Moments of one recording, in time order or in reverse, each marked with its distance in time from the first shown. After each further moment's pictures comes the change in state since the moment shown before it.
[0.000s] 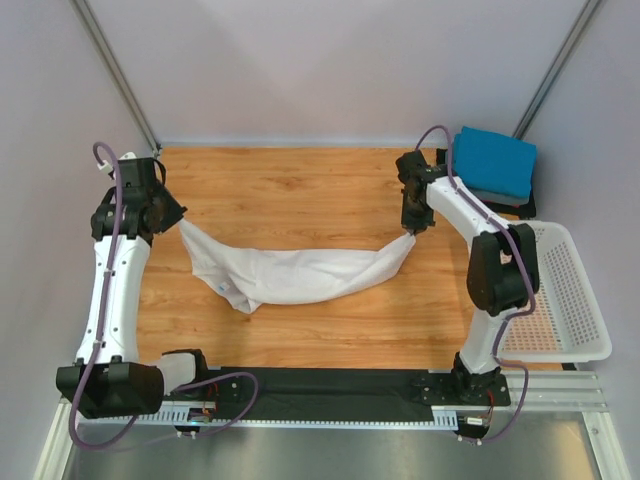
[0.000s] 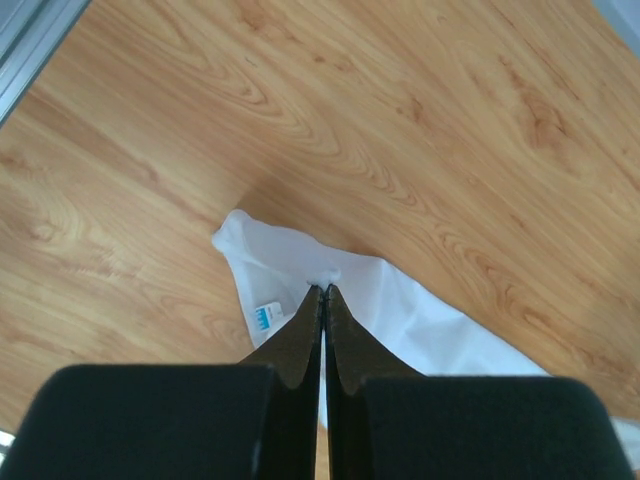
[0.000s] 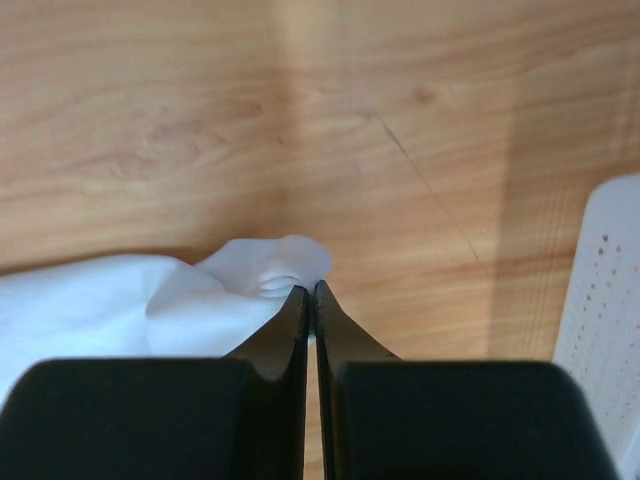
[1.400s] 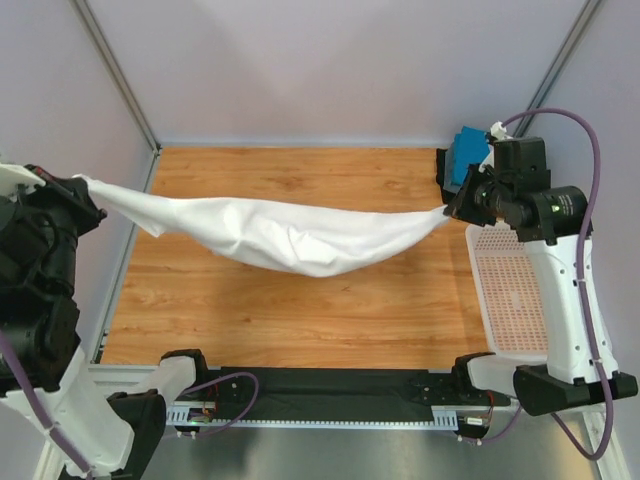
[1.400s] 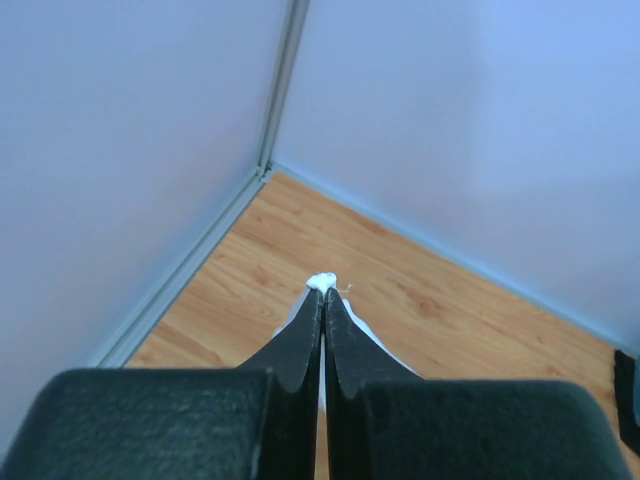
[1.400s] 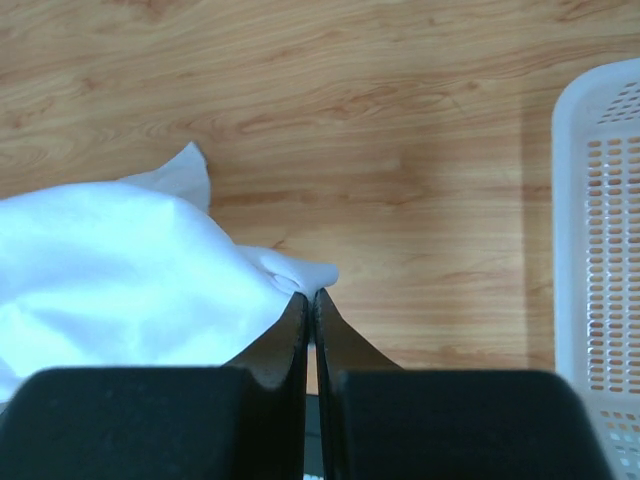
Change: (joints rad) left arm 0.019 -0.101 0.874 -0.294 -0.082 0.245; right arm -0.109 -0.565 0.244 -0.295 -0.276 0.027
